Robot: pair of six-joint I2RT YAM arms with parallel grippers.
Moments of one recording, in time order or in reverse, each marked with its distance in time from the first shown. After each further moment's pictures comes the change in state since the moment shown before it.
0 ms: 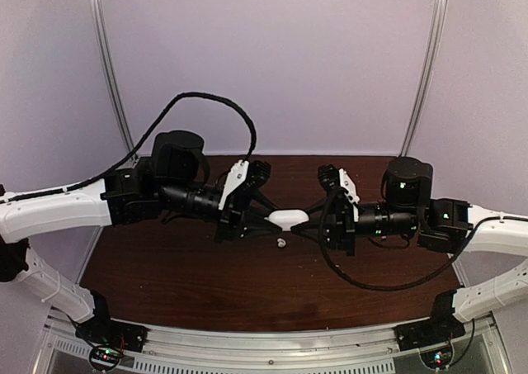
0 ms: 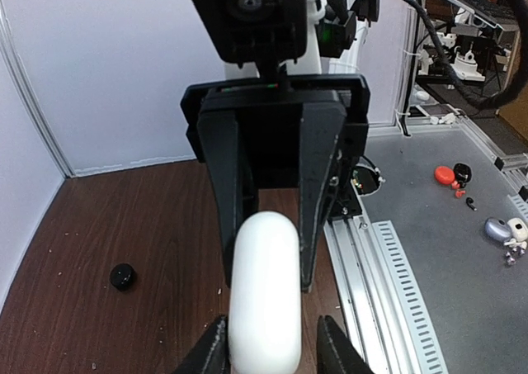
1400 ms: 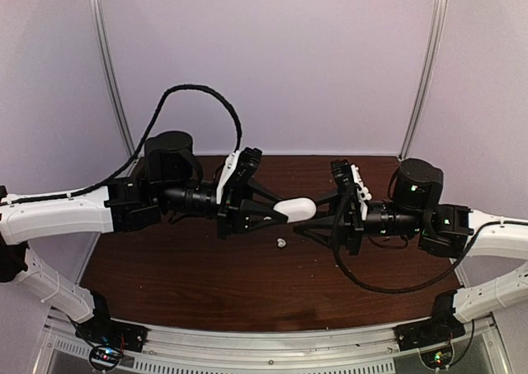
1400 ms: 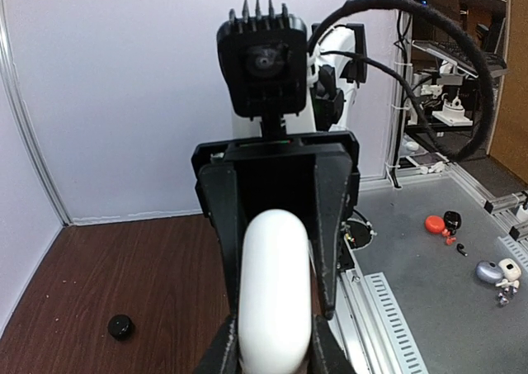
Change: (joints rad) left arm -0.002 -0.005 -0.071 0.275 0.064 -0.117; right arm -0.001 -0.030 -0.053 0.157 -0.054 0.039
